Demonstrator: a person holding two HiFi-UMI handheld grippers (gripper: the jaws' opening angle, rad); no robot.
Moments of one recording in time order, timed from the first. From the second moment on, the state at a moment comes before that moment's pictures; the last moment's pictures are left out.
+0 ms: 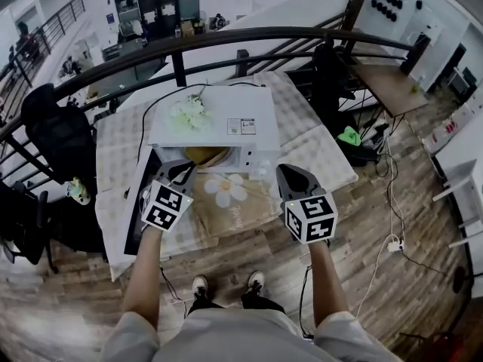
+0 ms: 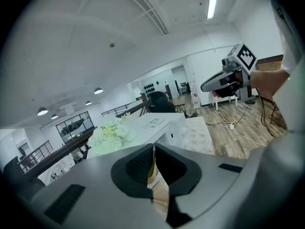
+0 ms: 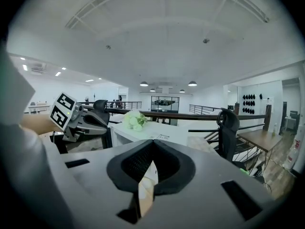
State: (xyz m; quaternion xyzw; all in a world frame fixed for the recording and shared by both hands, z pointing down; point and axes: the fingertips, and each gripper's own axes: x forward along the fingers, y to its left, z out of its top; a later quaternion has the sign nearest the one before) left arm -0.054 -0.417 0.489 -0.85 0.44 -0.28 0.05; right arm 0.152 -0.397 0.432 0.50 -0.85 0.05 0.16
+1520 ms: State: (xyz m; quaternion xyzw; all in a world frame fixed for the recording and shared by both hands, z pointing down) left arm -0.042 -0.536 0.732 -0.78 0.31 -0.55 0.02; right arm 0.197 -0.437 0.546 0.51 -0.82 0.07 0.25
